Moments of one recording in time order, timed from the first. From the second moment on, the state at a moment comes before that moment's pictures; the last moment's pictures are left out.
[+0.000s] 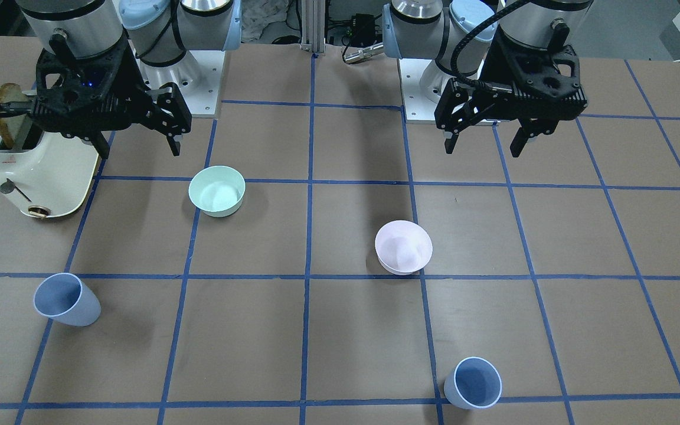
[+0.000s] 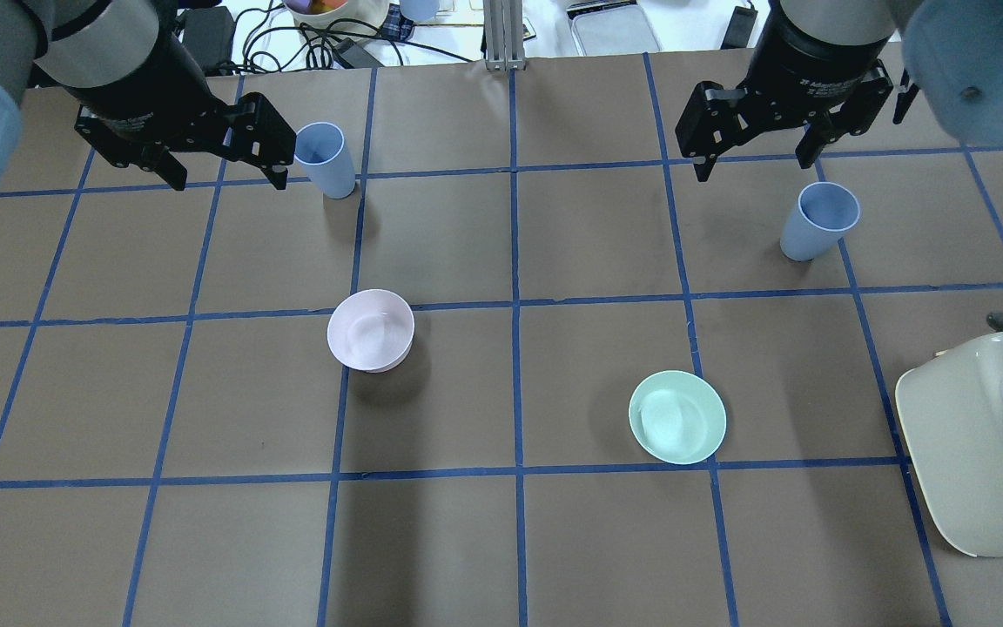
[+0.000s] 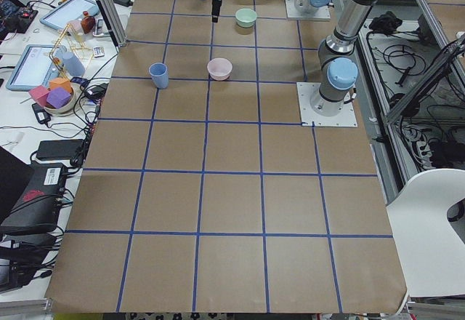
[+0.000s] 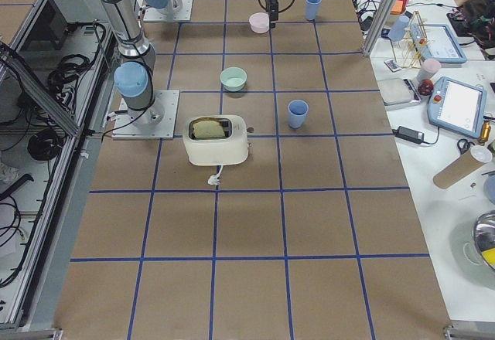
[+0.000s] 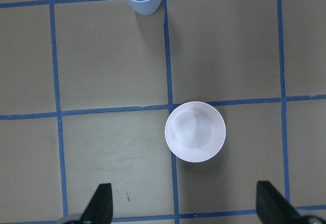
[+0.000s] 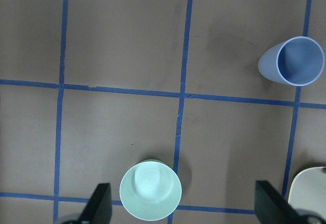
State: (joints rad) left arm -1.58 -1.54 -1.56 -1.49 1.57 0.04; right arm 1.61 -1.55 1.52 -1.60 -1.58 -0.05
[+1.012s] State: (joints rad) left arm -1.53 -1.72 -1.51 -1.44 1.55 0.02; right arm 1.58 -1.55 1.52 -1.64 -1.57 -0.04
